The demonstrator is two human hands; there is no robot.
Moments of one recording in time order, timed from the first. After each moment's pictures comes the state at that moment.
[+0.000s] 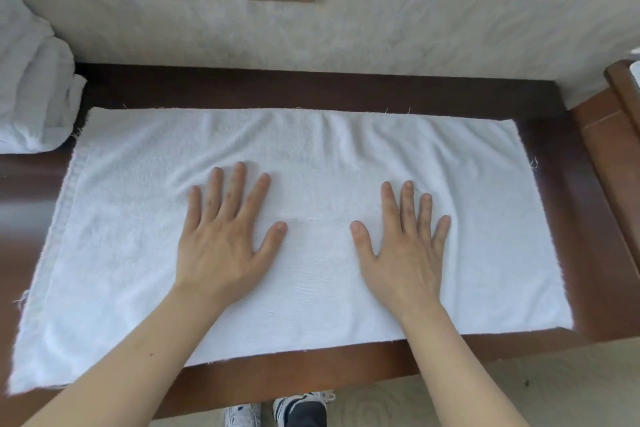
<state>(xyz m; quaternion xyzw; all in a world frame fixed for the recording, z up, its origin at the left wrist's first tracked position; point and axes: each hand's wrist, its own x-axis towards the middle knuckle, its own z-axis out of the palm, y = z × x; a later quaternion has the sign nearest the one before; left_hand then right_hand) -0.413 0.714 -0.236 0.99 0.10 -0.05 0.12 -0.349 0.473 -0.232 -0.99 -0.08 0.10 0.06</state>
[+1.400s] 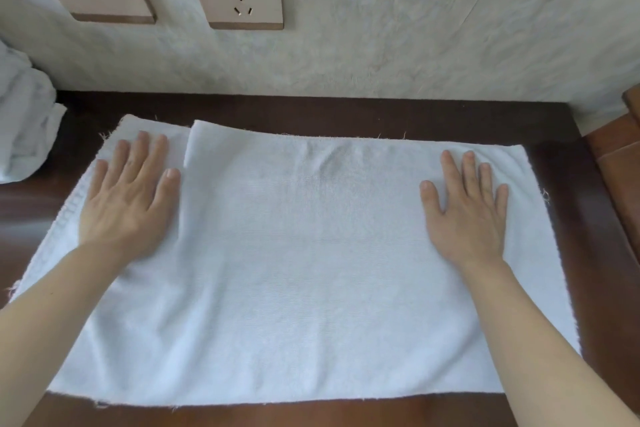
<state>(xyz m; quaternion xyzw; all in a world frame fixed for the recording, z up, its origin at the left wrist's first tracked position) -0.356 0.806 -0.239 0.96 0.24 -0.04 0.13 -0.202 0.387 -0.244 -1.00 -0.05 0.07 0.04</state>
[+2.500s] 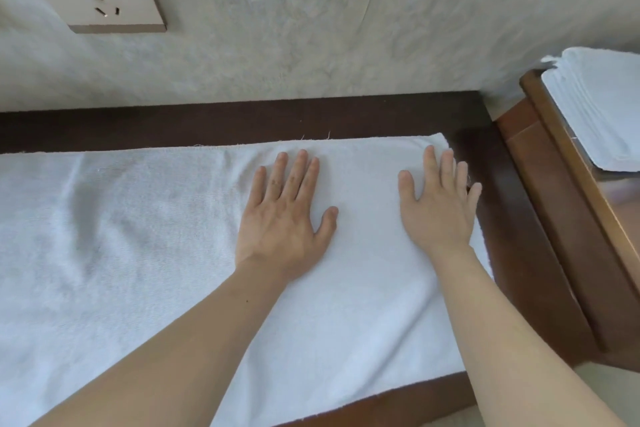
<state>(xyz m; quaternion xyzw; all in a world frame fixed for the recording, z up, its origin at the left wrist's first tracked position) -0.255 0.554 -0.250 0.99 0.01 -0.02 0.12 -0.180 0.333 -0.236 -1.00 0.06 0.07 0.03</state>
